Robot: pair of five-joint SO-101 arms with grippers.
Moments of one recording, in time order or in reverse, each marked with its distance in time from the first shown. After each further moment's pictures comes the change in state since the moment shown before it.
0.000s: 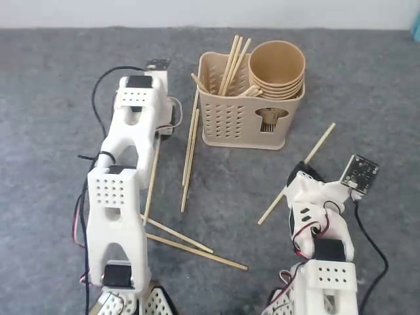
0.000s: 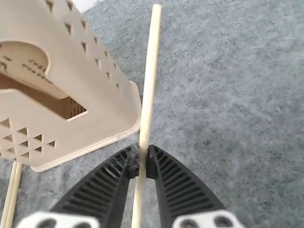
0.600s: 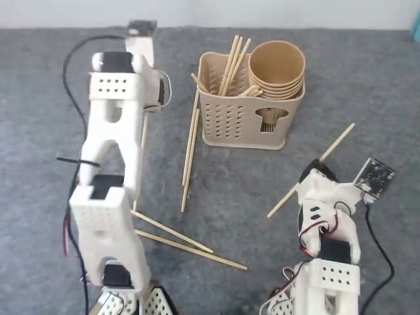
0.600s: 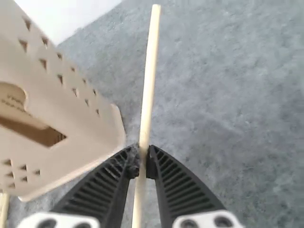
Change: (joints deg) left arm -0.2 -21.1 -2.1 8.9 -0.5; right arm 5.8 -0.6 -2.2 -0.6 0.0
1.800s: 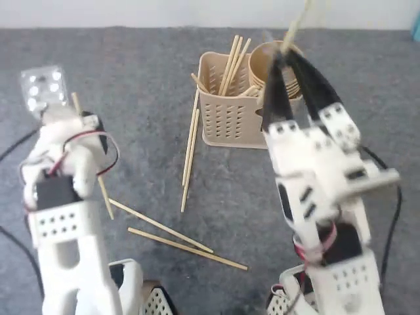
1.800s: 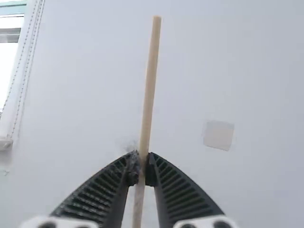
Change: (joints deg) left arm -16.4 -76.7 78.1 -41.1 -0.6; right arm -27.2 16.4 -44.5 -28.7 30.9
